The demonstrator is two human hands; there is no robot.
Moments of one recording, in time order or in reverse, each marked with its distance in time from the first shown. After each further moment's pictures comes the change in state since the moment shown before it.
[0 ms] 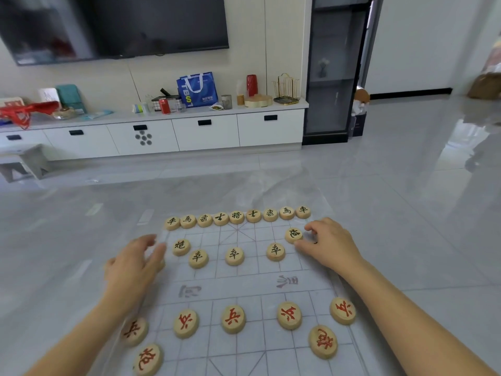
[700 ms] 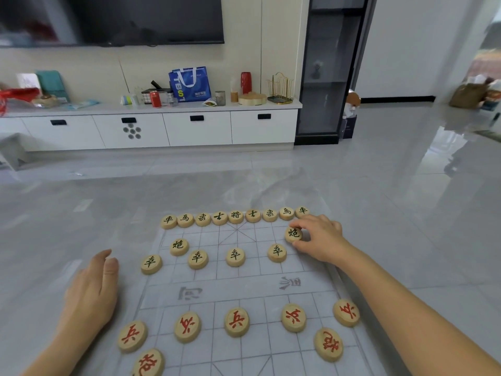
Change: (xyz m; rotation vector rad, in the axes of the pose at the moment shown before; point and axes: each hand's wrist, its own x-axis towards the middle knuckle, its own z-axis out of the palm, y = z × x) left_hand -0.009 -0.078 0.002 -0.078 0.053 -0.089; right_hand 0.020 -0.016 -0.001 -0.124 -0.127 -0.091
